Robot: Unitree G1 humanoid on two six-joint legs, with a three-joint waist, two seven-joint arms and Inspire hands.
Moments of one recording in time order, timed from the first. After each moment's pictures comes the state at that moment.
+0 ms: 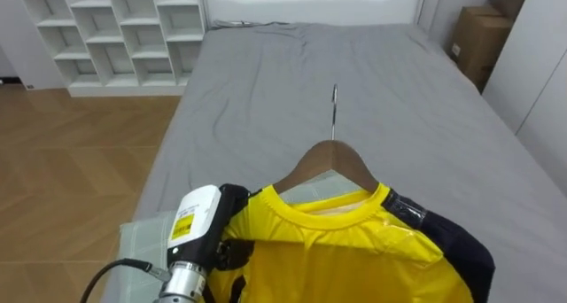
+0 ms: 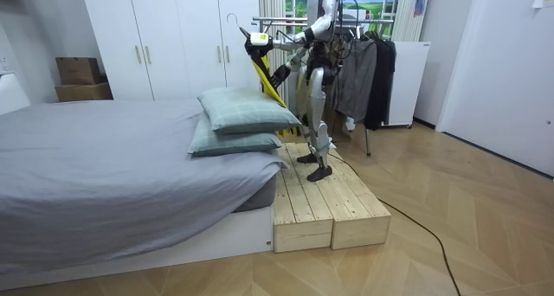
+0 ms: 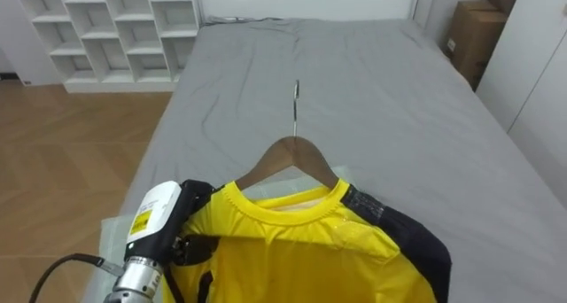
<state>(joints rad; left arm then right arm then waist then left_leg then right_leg) -0.15 0.28 -0.32 0.51 0.56 -0.25 0.46 0.05 -0.27 0.12 1.00 0.19 -0.22 -0.12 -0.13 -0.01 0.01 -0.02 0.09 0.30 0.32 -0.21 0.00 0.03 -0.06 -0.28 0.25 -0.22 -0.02</state>
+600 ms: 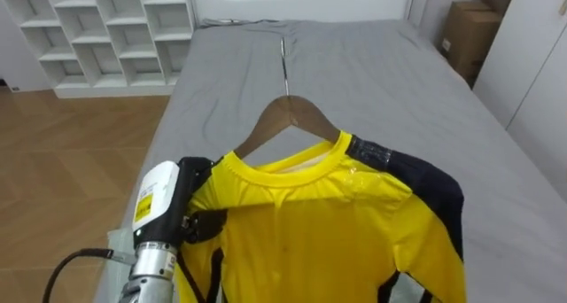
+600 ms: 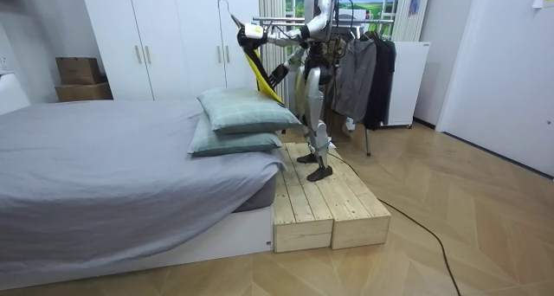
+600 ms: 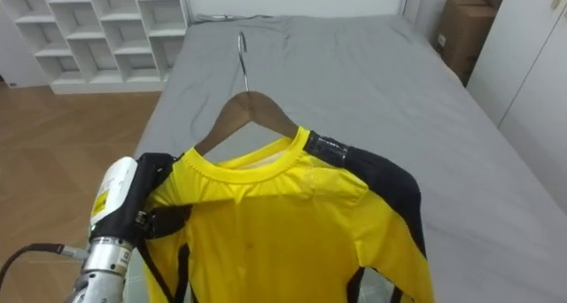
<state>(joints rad) -0.15 0.31 -0.16 0.41 0.50 -0.26 0.47 0.06 -0.27 0.05 0.97 0.08 -0.22 -0.12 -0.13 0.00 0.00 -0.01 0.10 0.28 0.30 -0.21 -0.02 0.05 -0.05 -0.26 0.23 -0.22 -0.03</state>
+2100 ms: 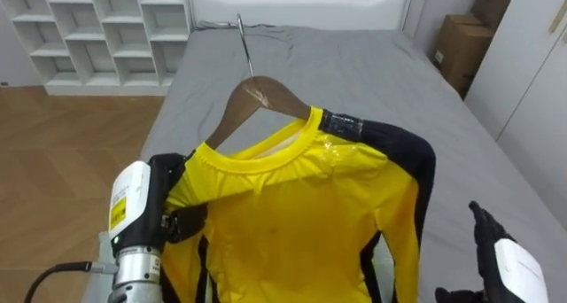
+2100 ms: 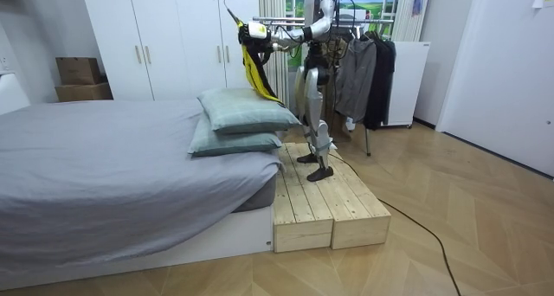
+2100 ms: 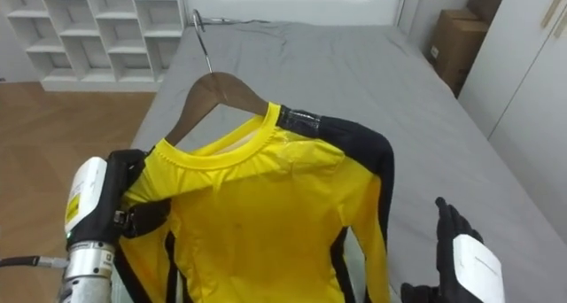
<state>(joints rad) -0.05 0.30 -0.14 0.26 0.47 -0.09 0.49 0.08 -0.29 0.01 0.43 -0.71 -0.10 -0.48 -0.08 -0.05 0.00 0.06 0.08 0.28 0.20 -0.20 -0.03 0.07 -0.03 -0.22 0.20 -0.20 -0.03</state>
